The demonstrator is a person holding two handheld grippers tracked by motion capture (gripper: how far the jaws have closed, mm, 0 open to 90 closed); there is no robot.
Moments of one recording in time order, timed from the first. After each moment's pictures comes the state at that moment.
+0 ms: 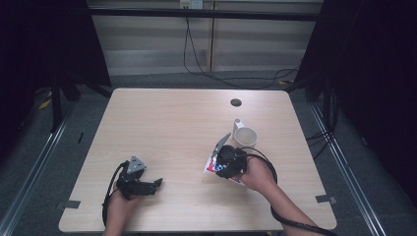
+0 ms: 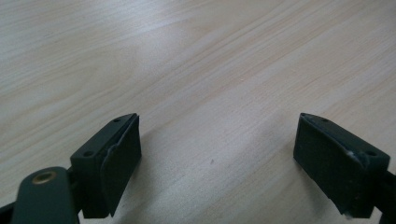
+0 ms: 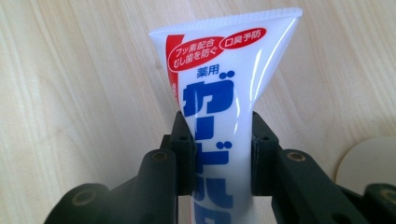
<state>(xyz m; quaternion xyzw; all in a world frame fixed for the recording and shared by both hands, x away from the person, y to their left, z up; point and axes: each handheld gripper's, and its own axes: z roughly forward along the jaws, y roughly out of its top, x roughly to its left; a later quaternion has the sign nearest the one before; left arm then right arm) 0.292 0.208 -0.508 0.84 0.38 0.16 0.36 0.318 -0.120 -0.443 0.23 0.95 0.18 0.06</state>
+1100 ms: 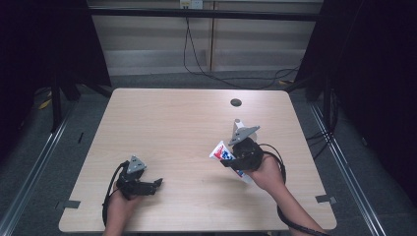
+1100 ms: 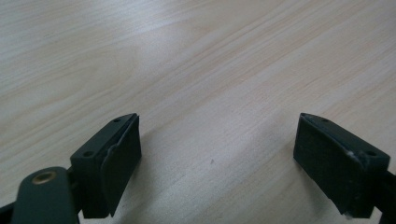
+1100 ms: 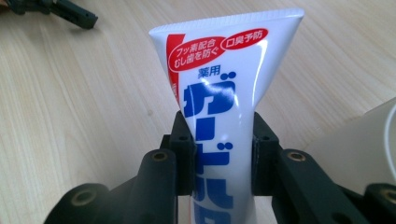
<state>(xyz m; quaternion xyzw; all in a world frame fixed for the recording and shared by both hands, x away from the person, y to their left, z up) 0.292 0.208 -0.508 0.84 0.38 0.16 0.36 0.310 -0.159 -0.417 0.30 0.89 0.33 0.08</state>
